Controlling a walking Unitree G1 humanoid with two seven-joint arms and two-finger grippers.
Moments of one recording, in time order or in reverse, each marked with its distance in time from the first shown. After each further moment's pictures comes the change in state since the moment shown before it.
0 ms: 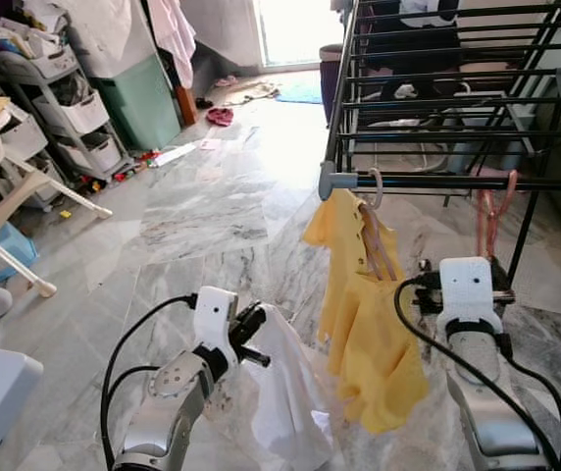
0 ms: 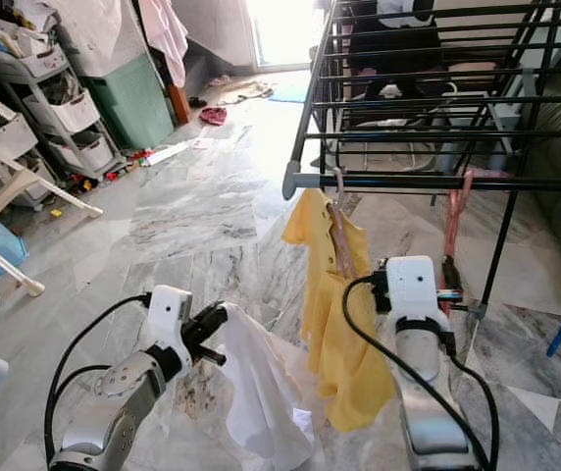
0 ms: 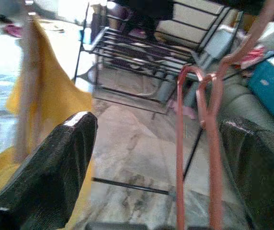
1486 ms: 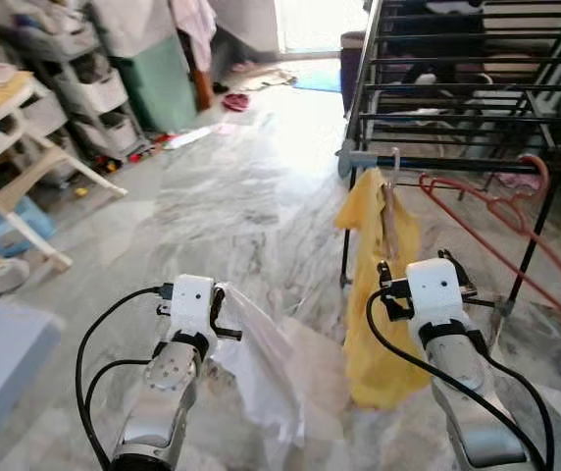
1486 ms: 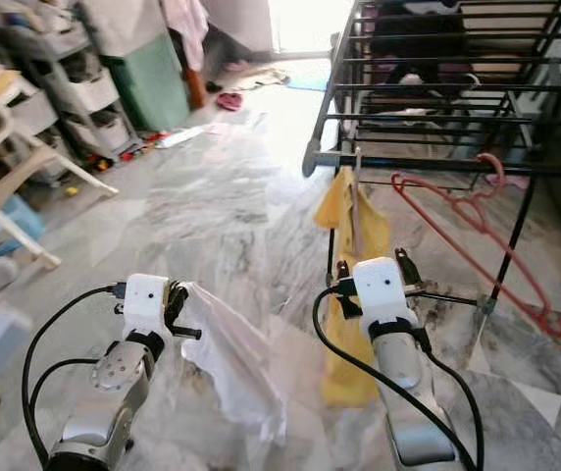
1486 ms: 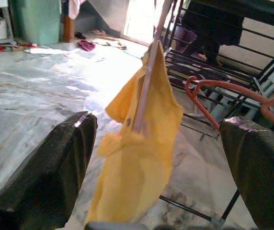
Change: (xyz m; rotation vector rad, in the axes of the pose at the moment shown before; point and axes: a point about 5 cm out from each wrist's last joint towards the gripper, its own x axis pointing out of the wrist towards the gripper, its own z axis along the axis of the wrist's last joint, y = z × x) left arm -0.002 0.028 0.011 0.170 -0.040 0.384; right arm -0.010 0.024 0.013 0.006 -0.087 0.189
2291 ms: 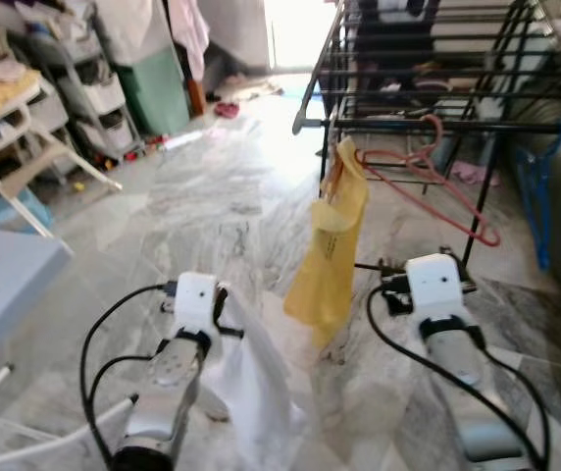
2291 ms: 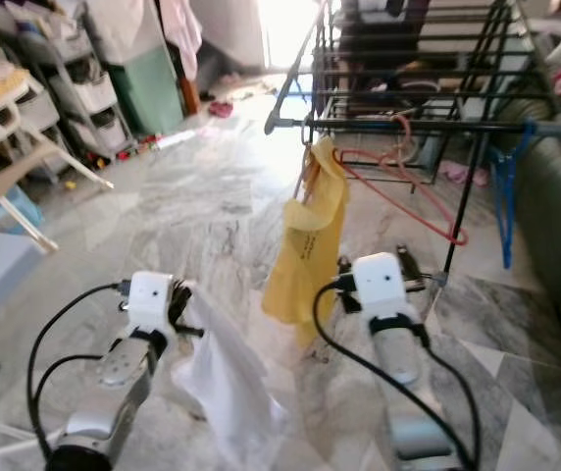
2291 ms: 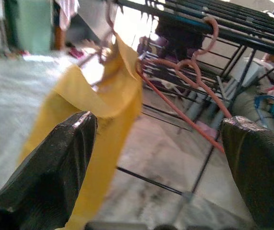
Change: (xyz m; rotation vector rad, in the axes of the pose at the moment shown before) left arm 0.003 0.002 -0.003 0.005 0.010 -0.007; right arm 0.002 0.005 0.004 0.012 -0.017 0.003
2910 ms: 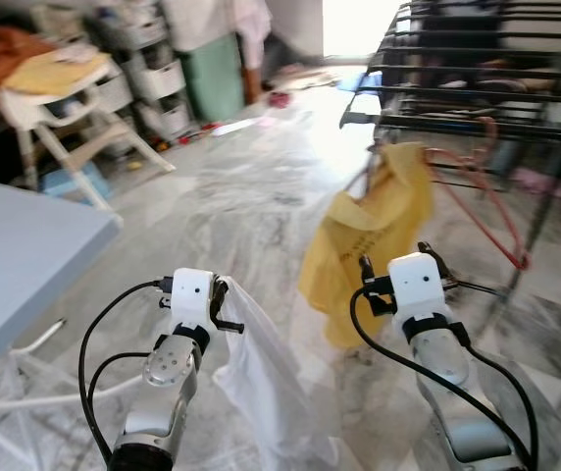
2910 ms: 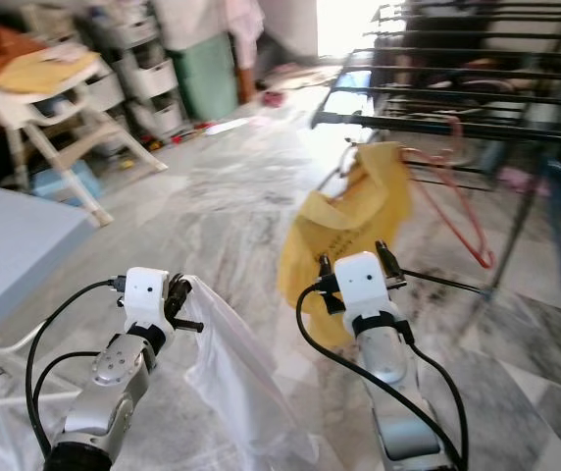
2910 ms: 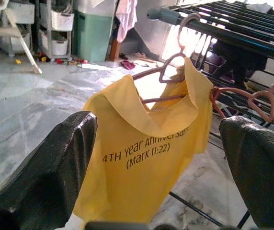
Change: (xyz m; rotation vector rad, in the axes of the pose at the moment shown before) left arm 0.002 -0.004 0.007 -0.039 -0.048 -0.040; right arm 0.001 0.007 0.004 -0.017 -0.023 0.049
